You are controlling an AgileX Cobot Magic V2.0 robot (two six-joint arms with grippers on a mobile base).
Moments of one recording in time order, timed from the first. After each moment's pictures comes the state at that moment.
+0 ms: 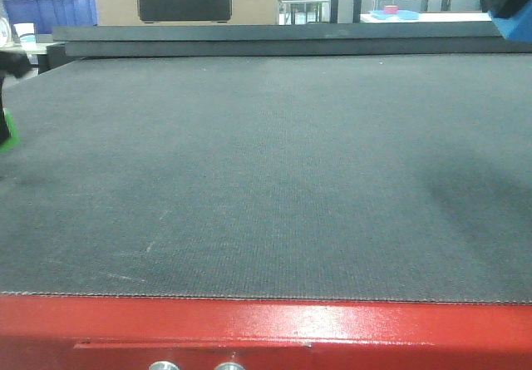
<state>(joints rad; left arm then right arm) -0.02 1.71 -1.29 0.01 0.92 0.05 0.28 1.16 -0.96 0.15 0.70 -0.03</state>
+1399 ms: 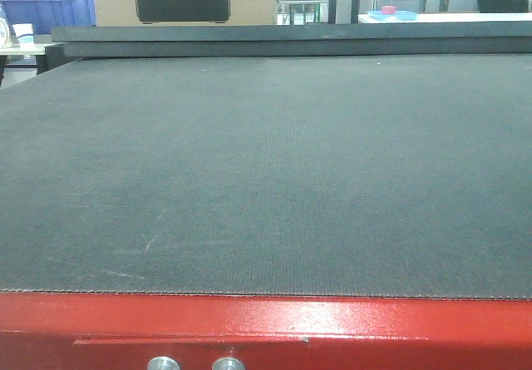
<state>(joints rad) -0.15 0.60 -0.79 0.00 0.63 0.05 0.19 0.57 -0.78 0.03 0.66 -0.03</state>
